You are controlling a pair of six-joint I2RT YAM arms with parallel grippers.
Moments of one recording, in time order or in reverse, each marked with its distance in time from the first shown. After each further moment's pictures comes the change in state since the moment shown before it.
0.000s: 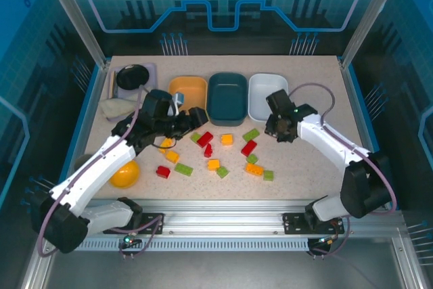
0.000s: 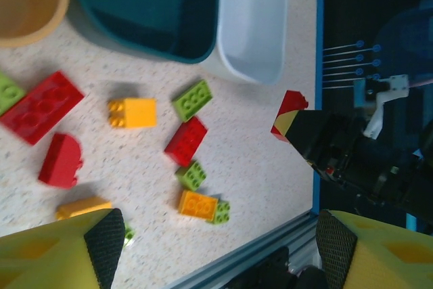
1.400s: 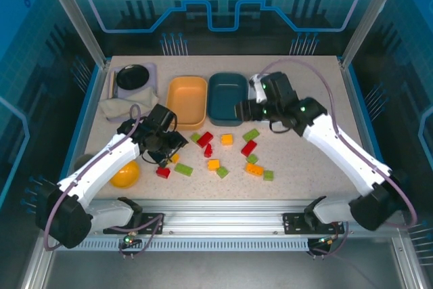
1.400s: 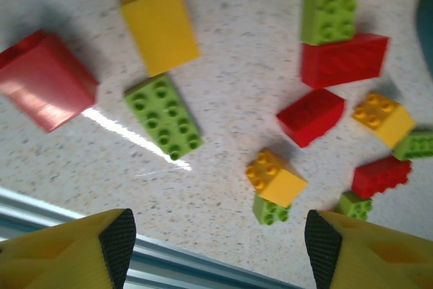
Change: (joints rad) left arm 0.027 -0.001 -0.119 -0.468 -0.209 -0.395; right arm 0.203 -0.155 0.144 0.124 -0.211 -0.488
